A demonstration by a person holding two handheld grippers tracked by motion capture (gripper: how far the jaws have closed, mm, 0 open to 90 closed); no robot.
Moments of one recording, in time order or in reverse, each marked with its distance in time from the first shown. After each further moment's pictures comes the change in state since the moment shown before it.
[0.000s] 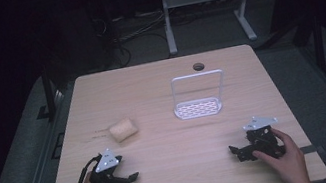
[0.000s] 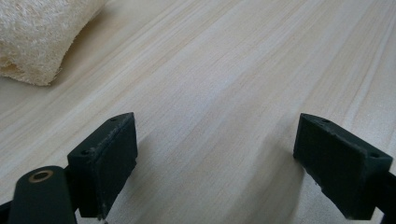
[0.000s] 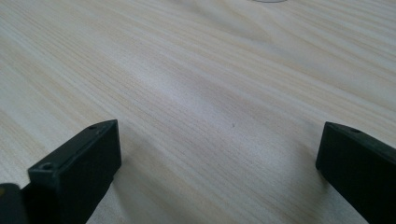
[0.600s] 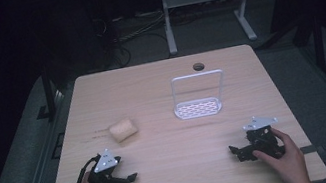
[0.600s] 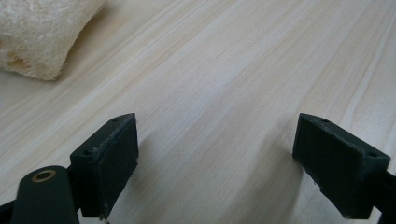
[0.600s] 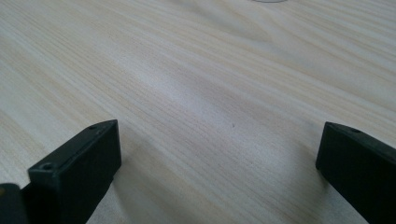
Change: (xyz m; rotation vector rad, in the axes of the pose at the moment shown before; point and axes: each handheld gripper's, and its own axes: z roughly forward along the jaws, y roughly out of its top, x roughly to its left) left arm 0.002 -0.001 -0.004 0.016 0.002 -0.003; right arm 0.000 0.000 0.000 0.000 0.001 0.000
